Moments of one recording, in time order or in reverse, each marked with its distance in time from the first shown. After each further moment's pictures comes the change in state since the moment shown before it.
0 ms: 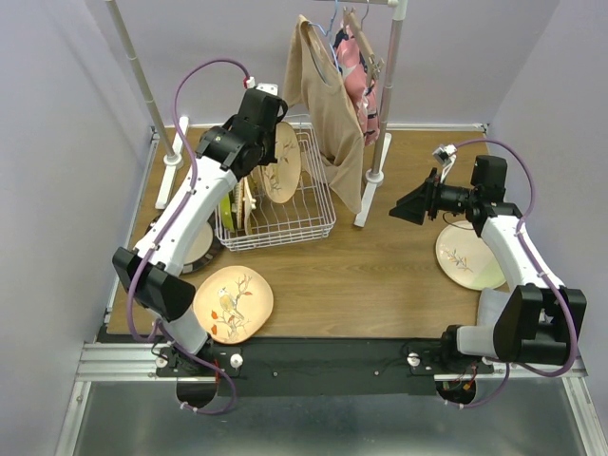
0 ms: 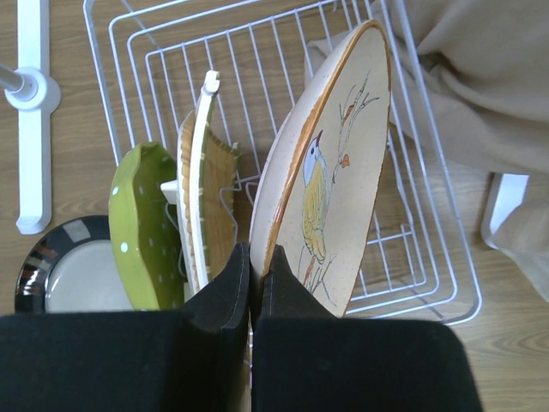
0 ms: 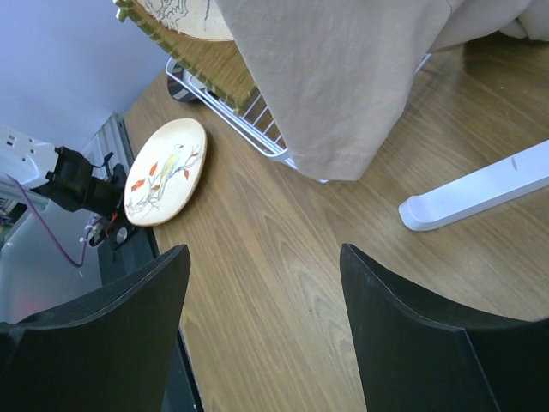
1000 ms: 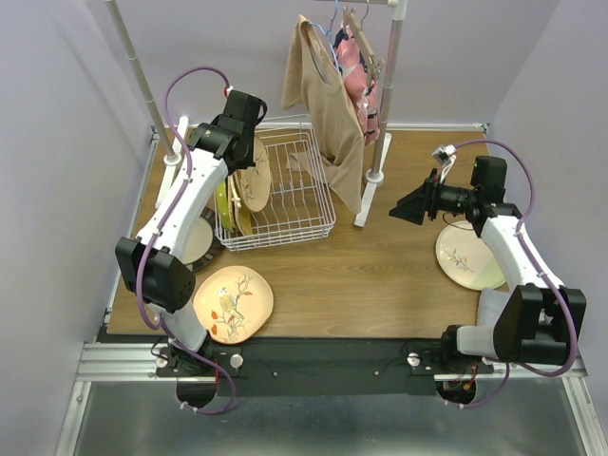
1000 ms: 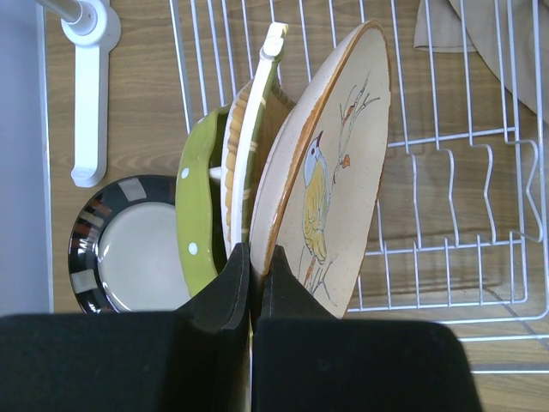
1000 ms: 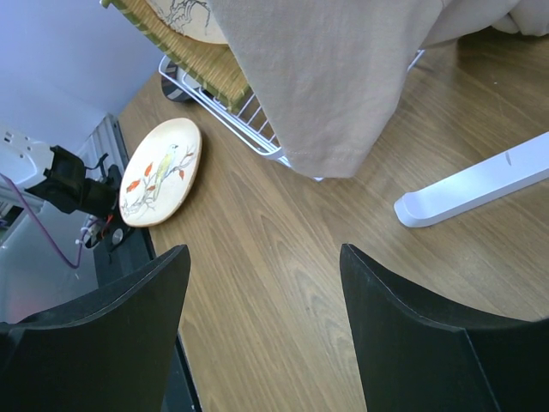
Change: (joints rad) left arm 0.139 0.050 -0.058 -0.051 -0.024 0.041; right arm 0.000 0.000 -0.004 0.000 0.016 0.000
